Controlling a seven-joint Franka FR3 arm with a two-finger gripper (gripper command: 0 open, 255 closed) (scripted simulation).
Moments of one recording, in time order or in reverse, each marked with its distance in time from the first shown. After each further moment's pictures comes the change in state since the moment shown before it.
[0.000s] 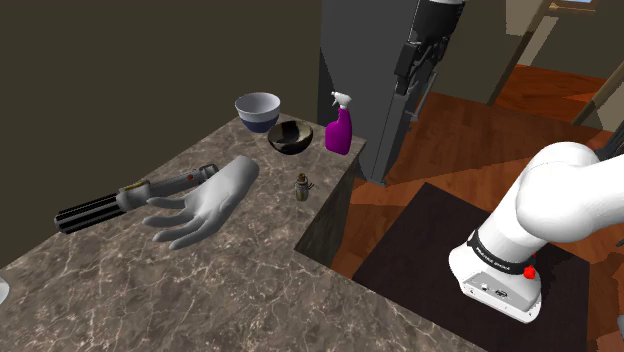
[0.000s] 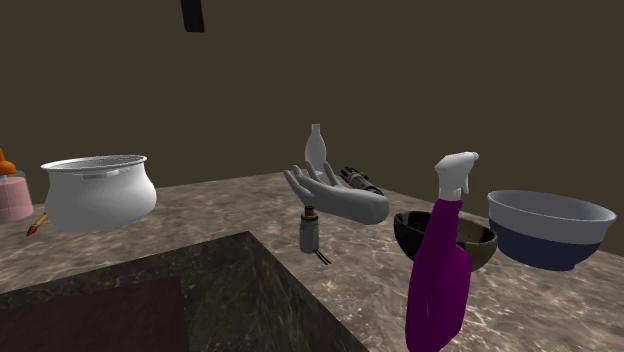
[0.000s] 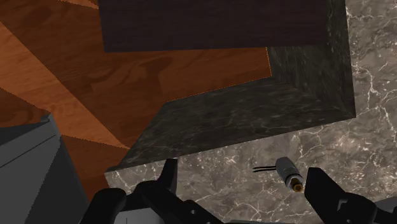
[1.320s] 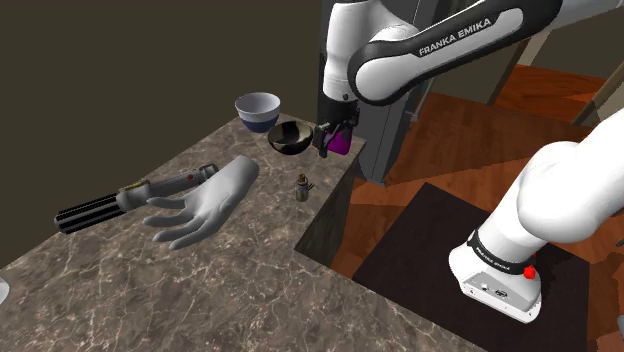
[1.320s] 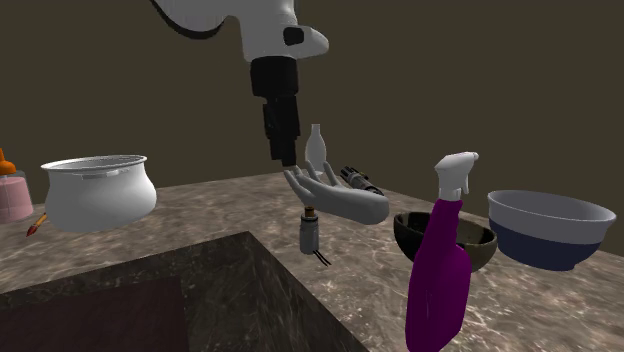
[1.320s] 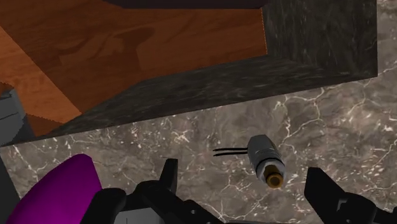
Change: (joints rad) arm 0.033 0.491 0.186 -0.075 -0.005 0.576 0.178
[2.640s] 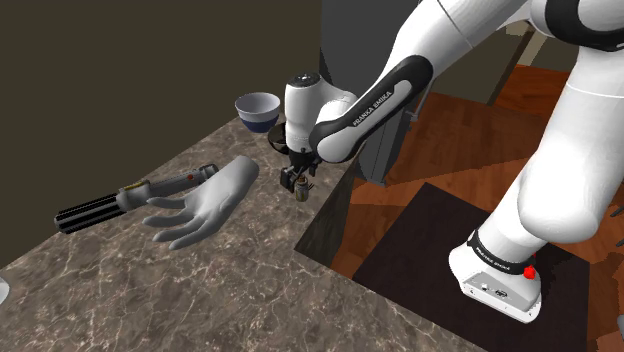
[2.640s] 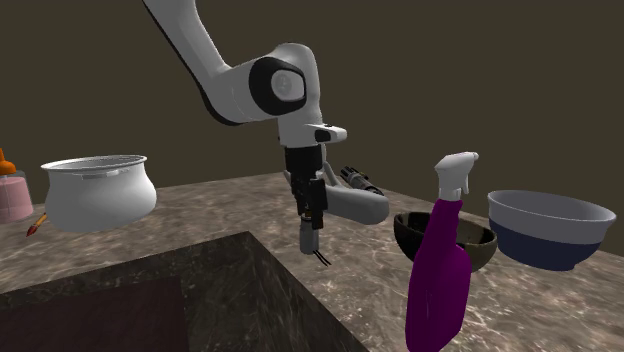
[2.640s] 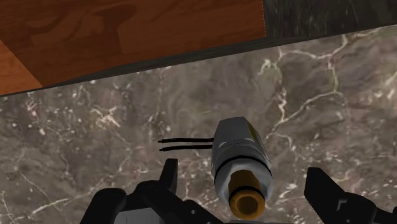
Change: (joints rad) arm 0.024 0.480 0.042 0.144 -0.233 0.313 0.225
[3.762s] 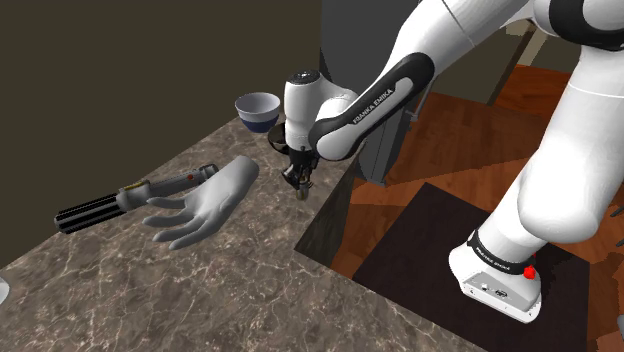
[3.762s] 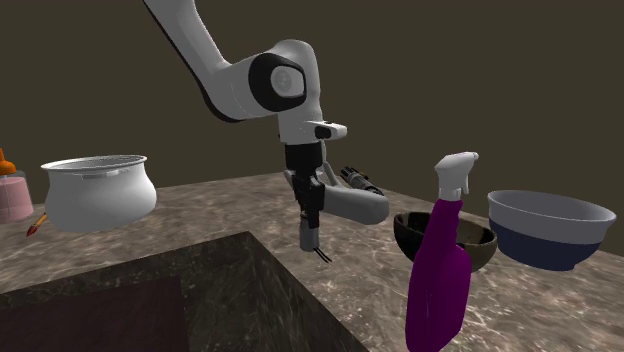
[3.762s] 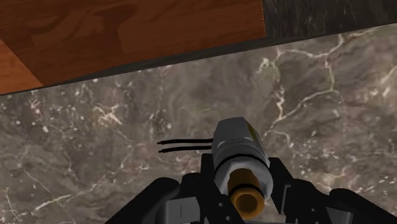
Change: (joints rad) arm -0.001 -0.011 0.003 0.004 0.008 -0.013 -0.006
